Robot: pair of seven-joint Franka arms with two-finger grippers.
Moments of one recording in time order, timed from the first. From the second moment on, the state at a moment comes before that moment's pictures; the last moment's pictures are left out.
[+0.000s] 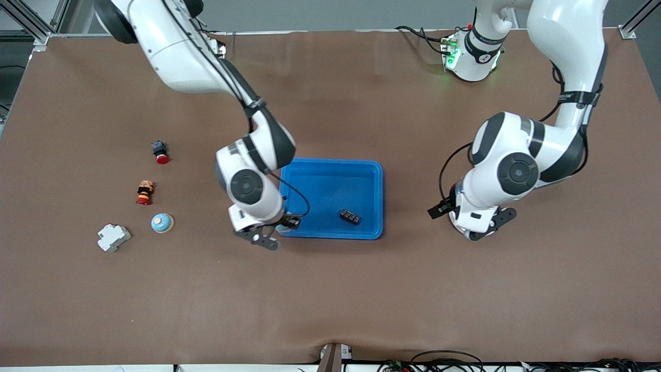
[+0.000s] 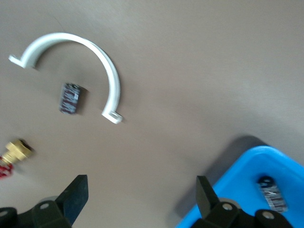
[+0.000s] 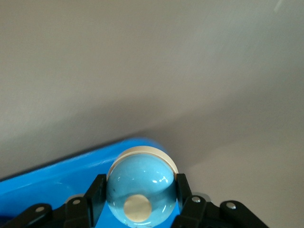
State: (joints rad) left arm -0.19 0.47 -0.21 -1.61 0.02 1.96 -0.95; right arm 0.47 0.75 -0.01 -1.37 0.07 2.10 0.76
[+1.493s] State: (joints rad) left arm -0.46 0.78 -0.20 -1.42 0.02 2.23 -1.68; right arm -0.05 0.76 -0.01 -1.46 0.12 2.22 -0.35
